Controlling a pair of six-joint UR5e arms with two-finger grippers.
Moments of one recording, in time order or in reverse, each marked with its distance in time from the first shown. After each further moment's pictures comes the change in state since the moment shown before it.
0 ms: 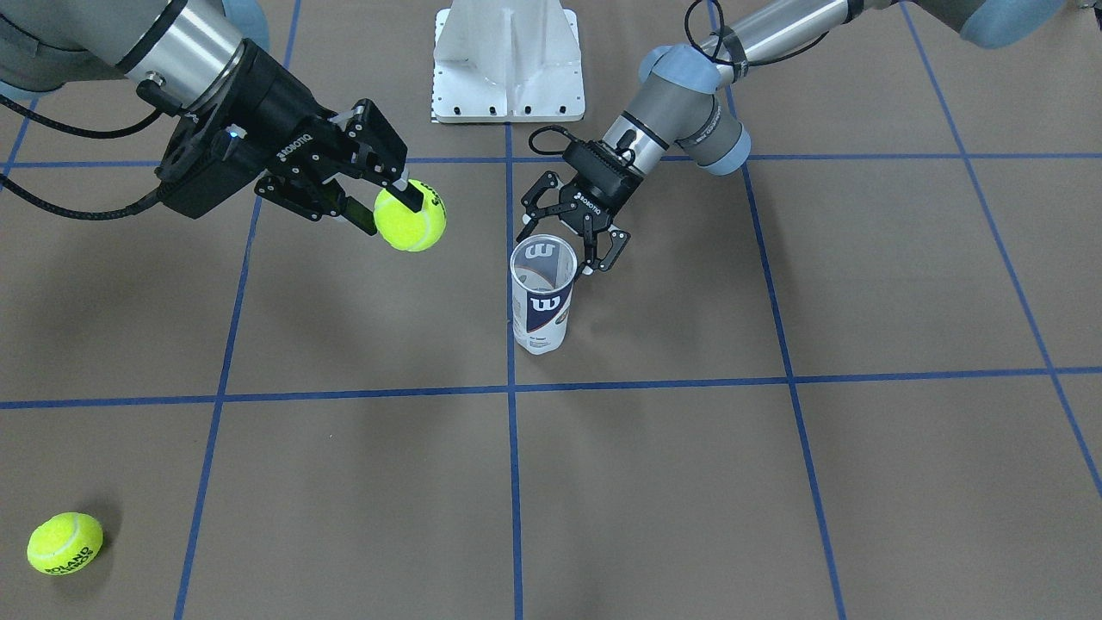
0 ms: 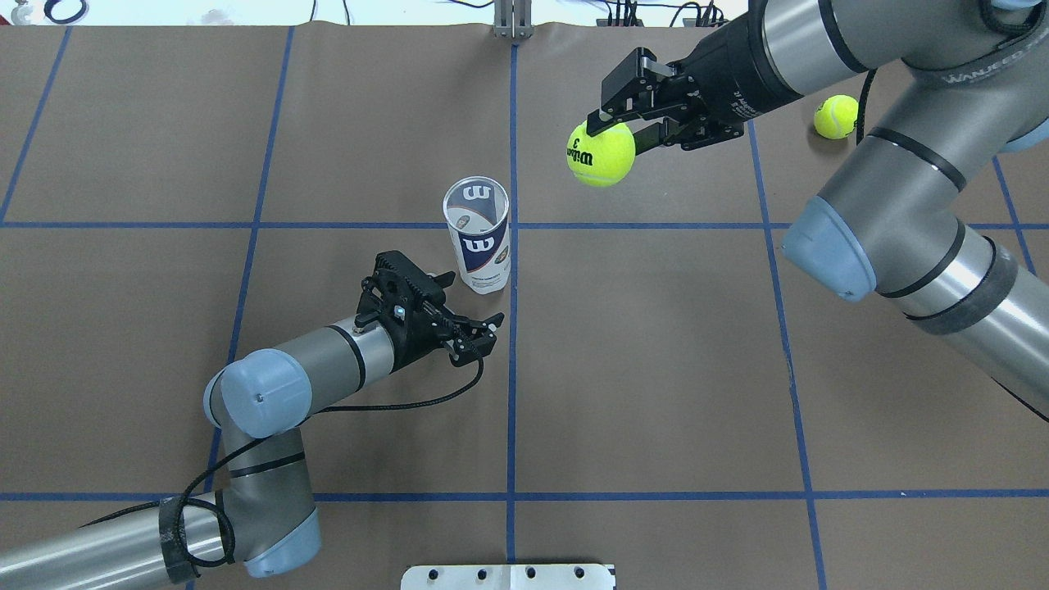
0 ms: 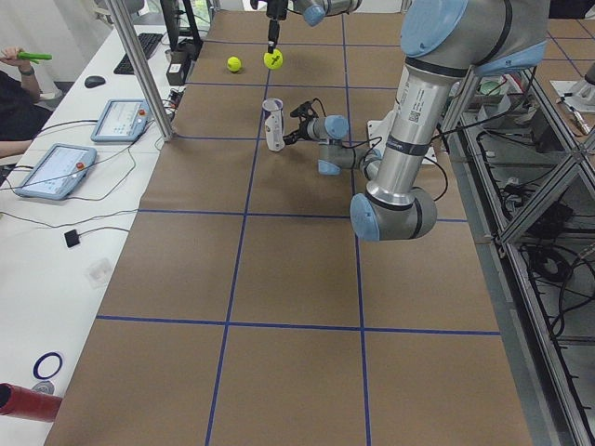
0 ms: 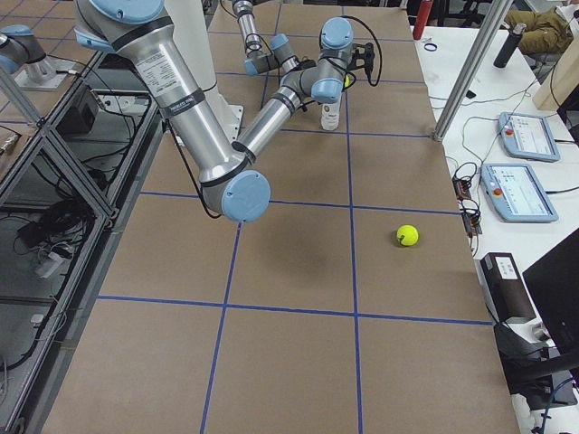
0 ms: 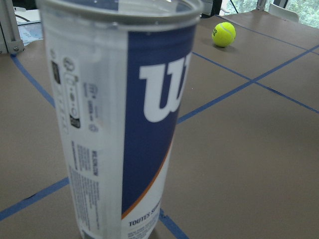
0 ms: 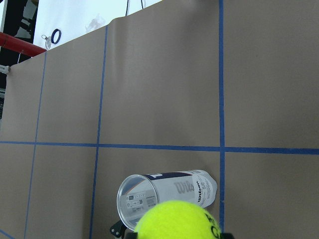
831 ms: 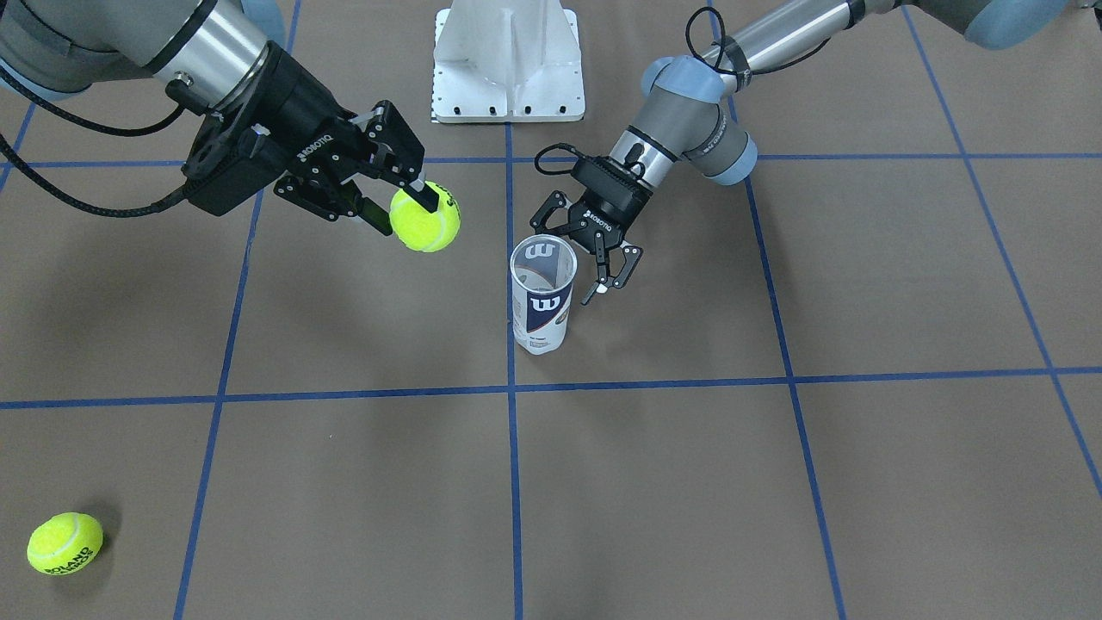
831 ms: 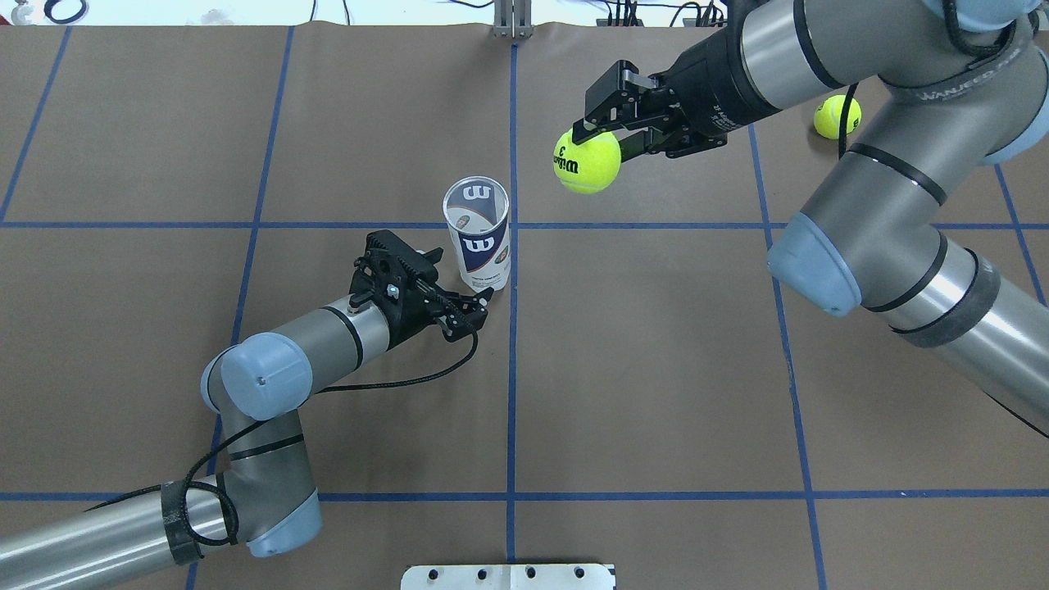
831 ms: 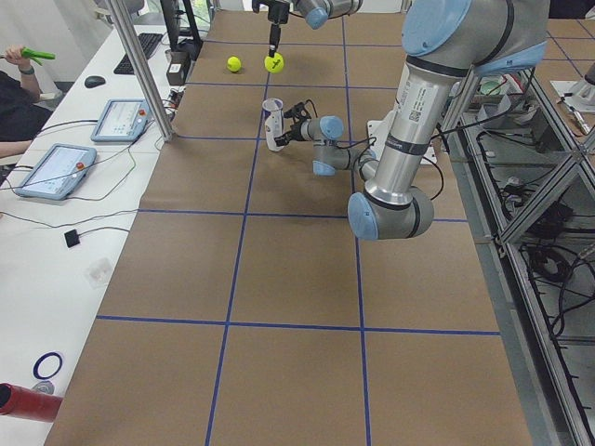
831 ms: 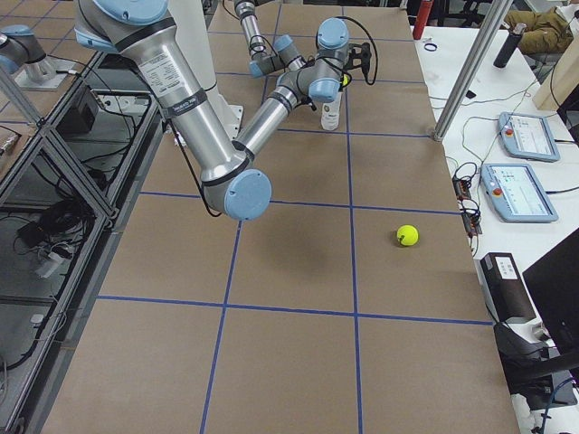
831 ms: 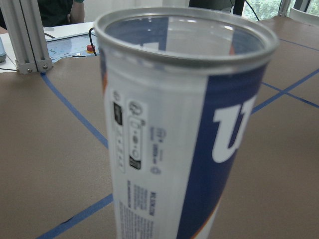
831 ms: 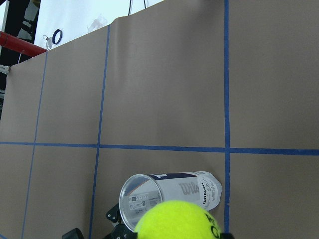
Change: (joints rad) left arm -0.030 -0.008 0.027 0.003 0.033 0.005; right arm -0.031 0.007 0.001 0.000 -0.044 0.001
